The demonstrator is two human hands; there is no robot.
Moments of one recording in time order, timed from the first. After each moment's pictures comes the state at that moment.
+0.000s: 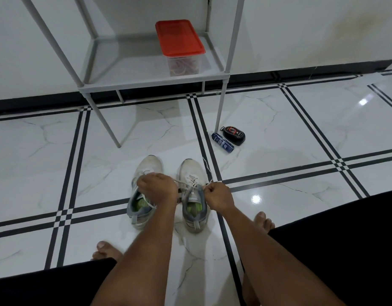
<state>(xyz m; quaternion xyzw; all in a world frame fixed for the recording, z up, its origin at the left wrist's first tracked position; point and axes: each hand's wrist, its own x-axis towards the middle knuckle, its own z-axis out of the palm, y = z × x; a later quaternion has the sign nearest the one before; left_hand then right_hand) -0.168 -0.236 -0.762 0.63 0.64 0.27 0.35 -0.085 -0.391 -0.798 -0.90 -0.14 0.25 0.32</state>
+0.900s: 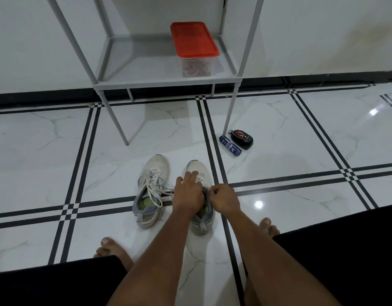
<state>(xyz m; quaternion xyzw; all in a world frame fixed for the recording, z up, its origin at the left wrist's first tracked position) -0.168 -0.264 -0.786 0.98 0.20 -0.02 0.05 -0.084 -0.386 -0.796 -0.91 -0.17 0.25 0.30</state>
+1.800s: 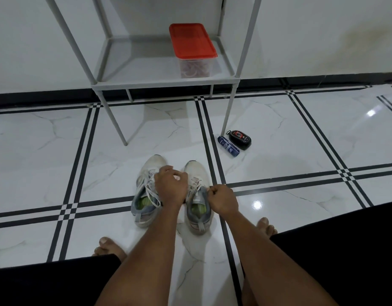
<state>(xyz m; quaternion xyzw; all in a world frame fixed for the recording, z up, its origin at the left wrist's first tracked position) -0.172 -0.235 -0.770 0.79 0.47 0.22 0.33 -0.085 -0.388 -0.804 -0.91 -0.16 0.24 0.29</state>
